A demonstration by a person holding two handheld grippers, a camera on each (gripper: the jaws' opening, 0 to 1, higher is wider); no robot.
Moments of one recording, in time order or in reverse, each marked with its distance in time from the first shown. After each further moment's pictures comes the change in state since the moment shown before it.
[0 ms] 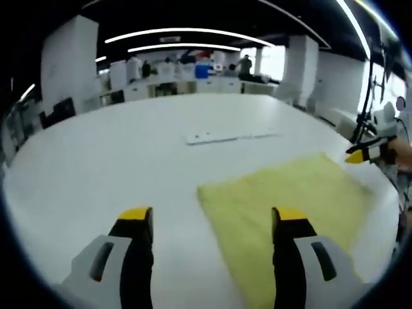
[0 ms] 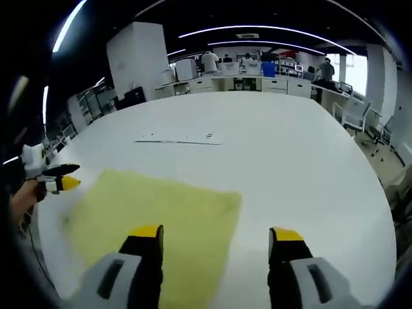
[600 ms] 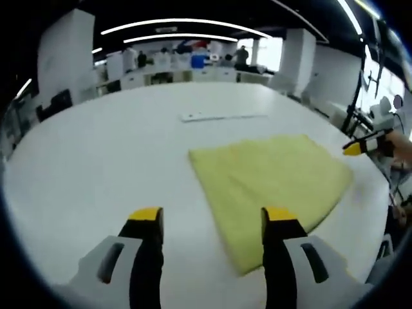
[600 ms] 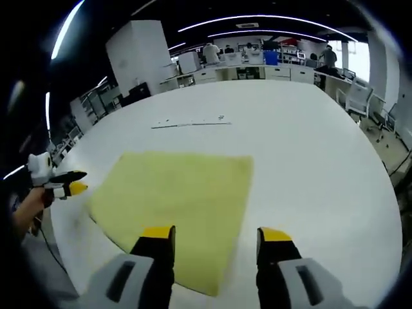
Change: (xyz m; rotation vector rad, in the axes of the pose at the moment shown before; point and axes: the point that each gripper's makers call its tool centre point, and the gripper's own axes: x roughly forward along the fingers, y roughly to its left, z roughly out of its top) left arm -0.048 -0.017 -0.046 -0.053 0.050 -0.028; right arm -0.038 0.008 -0.048 0.069 0.060 0.027
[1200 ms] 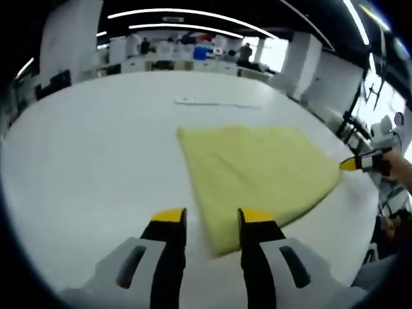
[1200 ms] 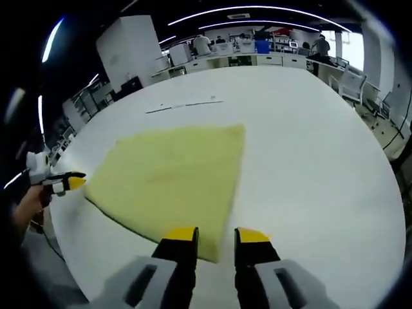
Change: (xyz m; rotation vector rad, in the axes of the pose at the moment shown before) left arm 0.003 -0.018 -0.034 -0.087 0.085 -0.047; right arm -0.009 0.000 -0.048 0.041 0.069 -0.017
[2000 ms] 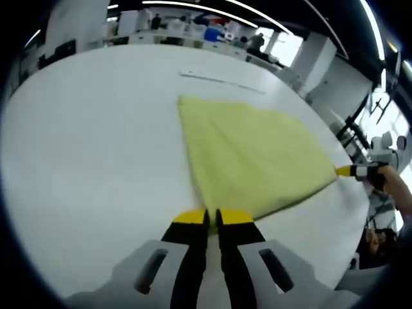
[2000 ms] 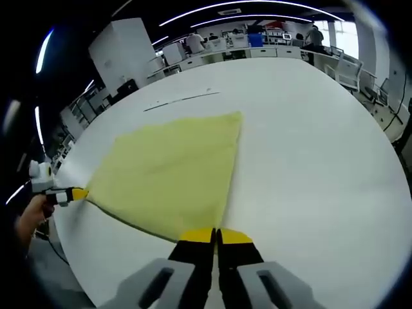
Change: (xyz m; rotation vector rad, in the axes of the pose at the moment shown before) left arm -0.003 -0.010 -0.028 -0.095 0.101 -0.020; right arm 0.004 0.000 -0.013 0.061 0.012 0.009
